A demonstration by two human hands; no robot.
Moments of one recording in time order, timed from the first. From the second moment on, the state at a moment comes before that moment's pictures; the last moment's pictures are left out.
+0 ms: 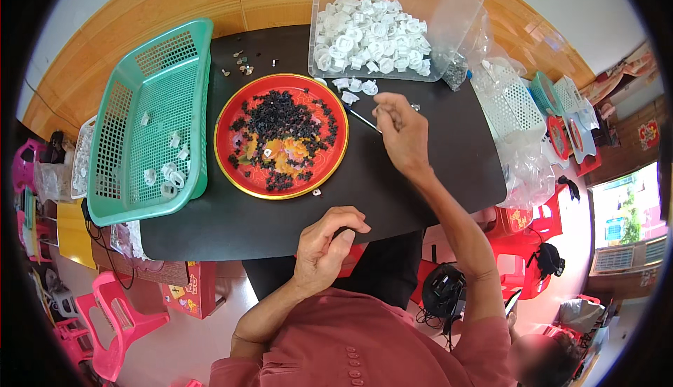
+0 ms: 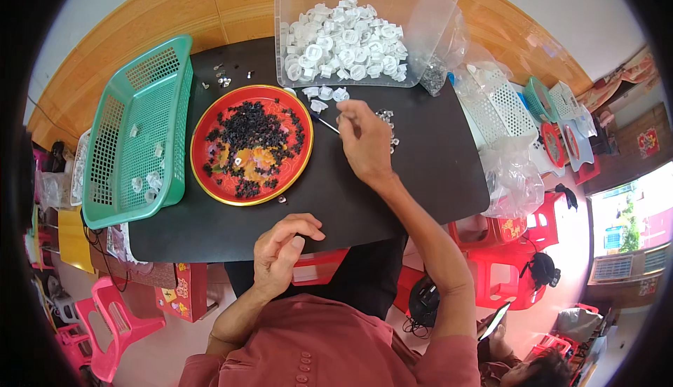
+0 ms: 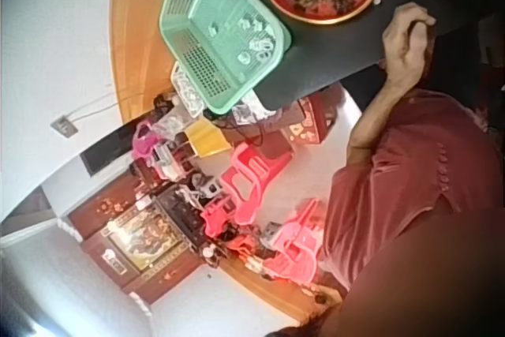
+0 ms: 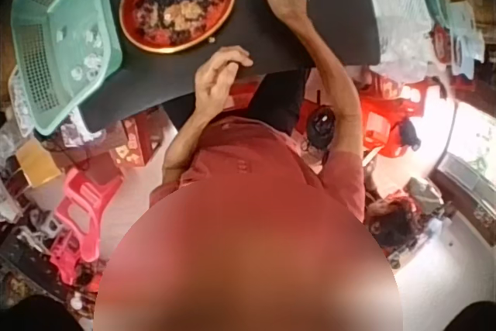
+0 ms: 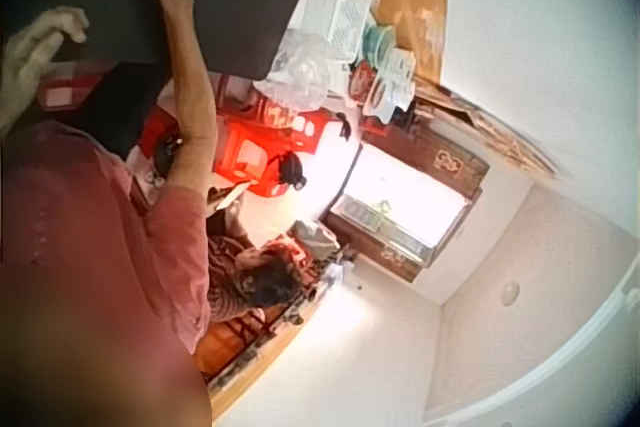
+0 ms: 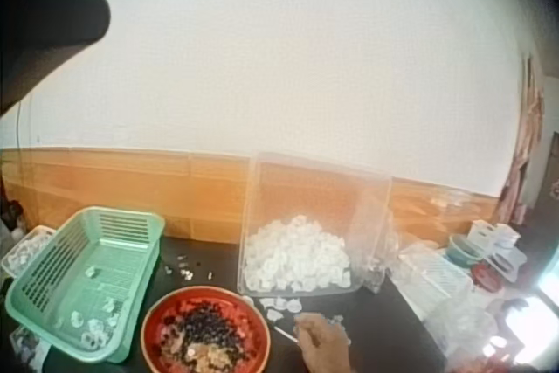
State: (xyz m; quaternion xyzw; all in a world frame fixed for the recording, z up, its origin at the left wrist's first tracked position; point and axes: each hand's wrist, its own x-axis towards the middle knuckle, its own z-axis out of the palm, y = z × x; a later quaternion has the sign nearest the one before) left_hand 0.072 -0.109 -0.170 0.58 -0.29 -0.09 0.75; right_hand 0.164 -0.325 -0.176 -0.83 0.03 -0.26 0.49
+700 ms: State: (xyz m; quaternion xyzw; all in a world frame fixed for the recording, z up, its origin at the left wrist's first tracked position) left_hand 0.075 -0.133 -0.184 0.67 -0.27 -0.08 0.69; right_hand 0.208 -0.352 -0.156 -0.92 -0.19 -0.29 0.20
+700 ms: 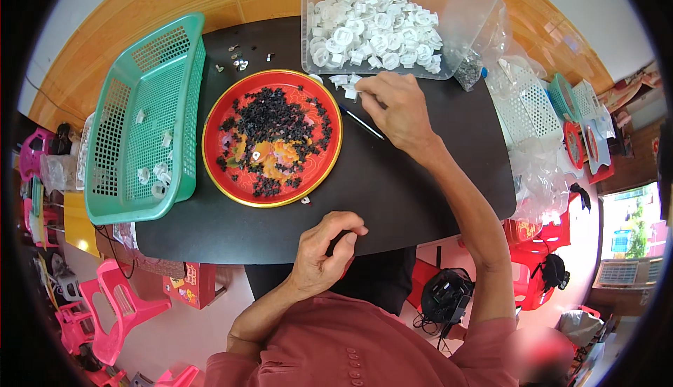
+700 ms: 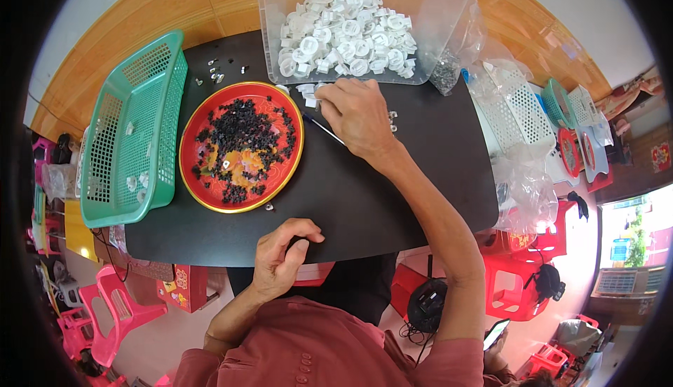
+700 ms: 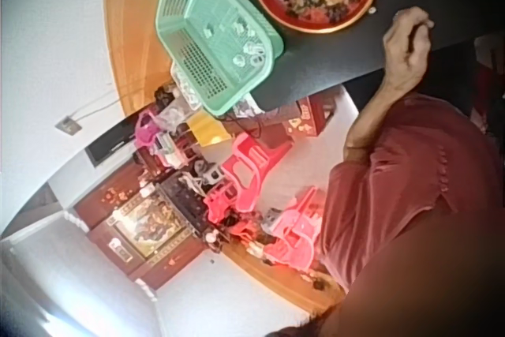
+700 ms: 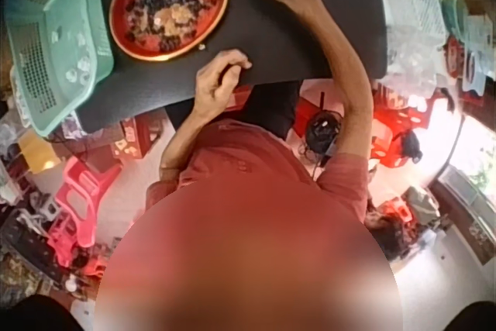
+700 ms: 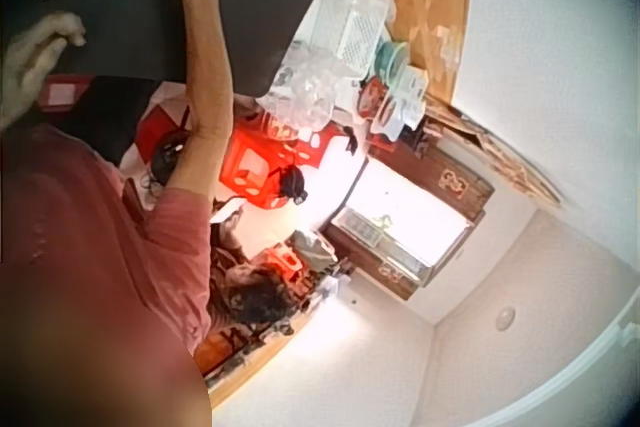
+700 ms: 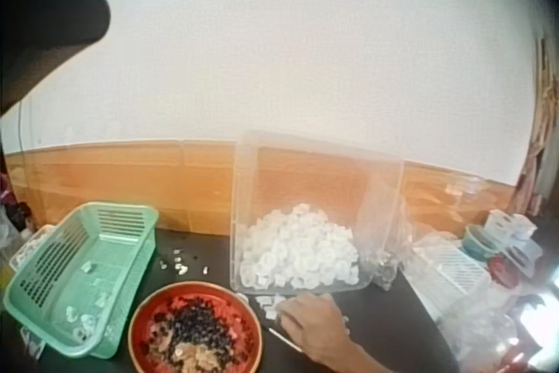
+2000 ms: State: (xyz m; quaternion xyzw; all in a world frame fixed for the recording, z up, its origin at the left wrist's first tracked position) left_hand 0.119 -0.142 -0.170 0.40 -0.06 -0.18 0.90; right_hand 0.122 -0.306 -0.150 -0.81 -0.23 -0.25 0.48
